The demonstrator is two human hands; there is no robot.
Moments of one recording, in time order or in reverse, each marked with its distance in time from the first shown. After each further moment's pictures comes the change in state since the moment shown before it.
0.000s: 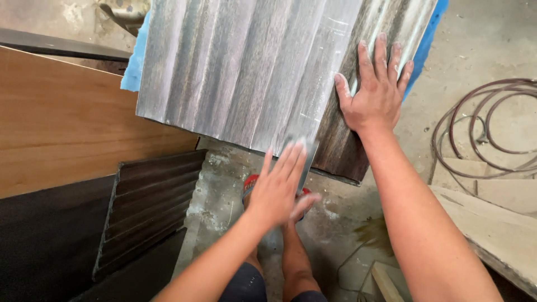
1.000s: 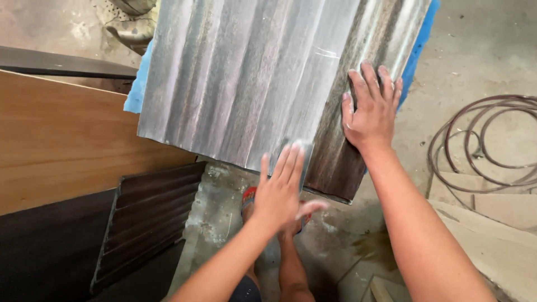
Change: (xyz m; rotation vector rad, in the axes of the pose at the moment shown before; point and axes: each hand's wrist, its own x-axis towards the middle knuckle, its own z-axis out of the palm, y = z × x) left_hand 0.033 0.007 -0.013 -0.188 -0.027 -0.117; right_hand 0.012 0.039 0.023 0.004 0.221 -0.172
